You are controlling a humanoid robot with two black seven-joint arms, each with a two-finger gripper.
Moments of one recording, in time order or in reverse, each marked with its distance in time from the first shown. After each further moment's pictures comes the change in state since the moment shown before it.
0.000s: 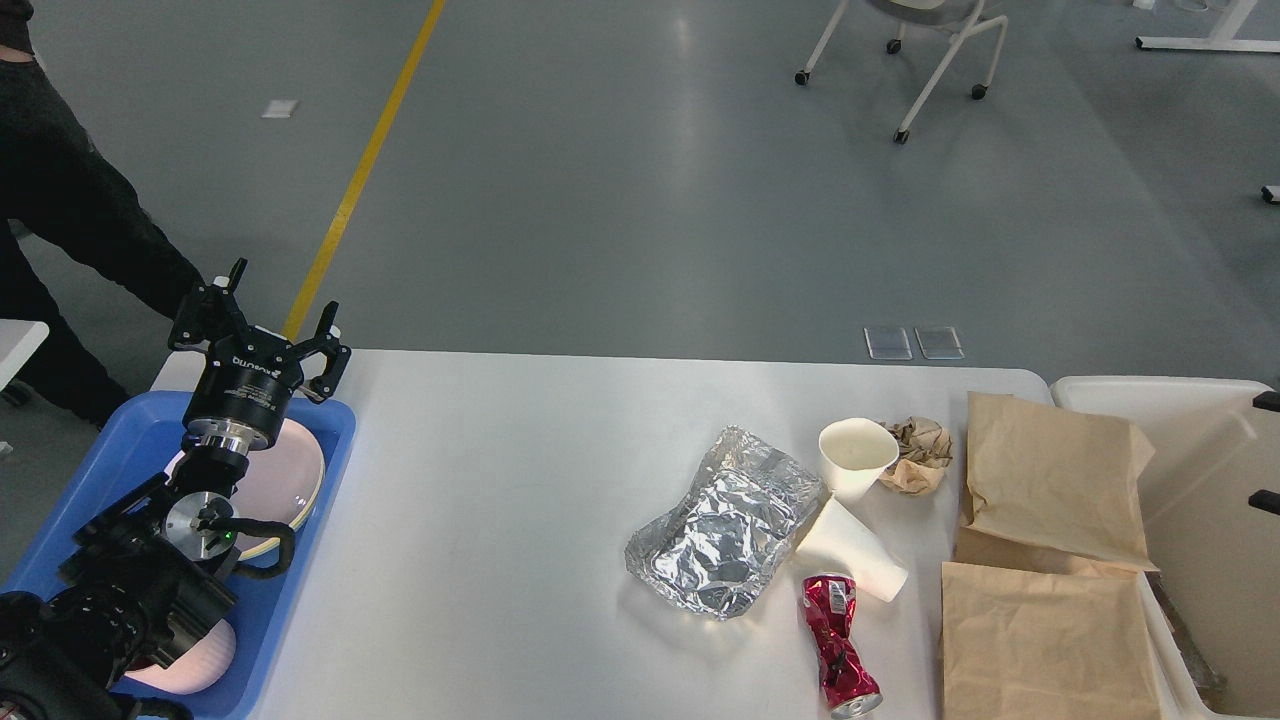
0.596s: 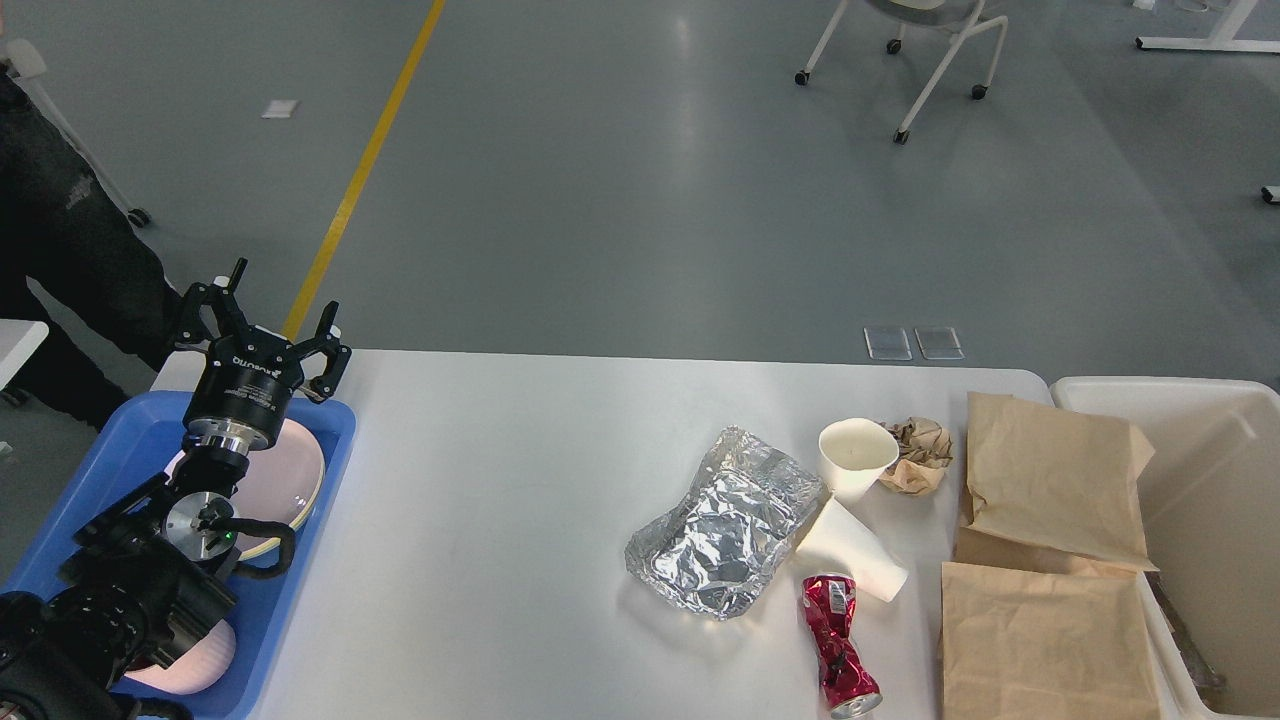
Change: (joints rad) left arm 0.000 0.000 0.000 0.000 0.000 0.000 0.000; right arm 0.054 -0.112 -0.025 0.006 -0.016 -0.002 0.003
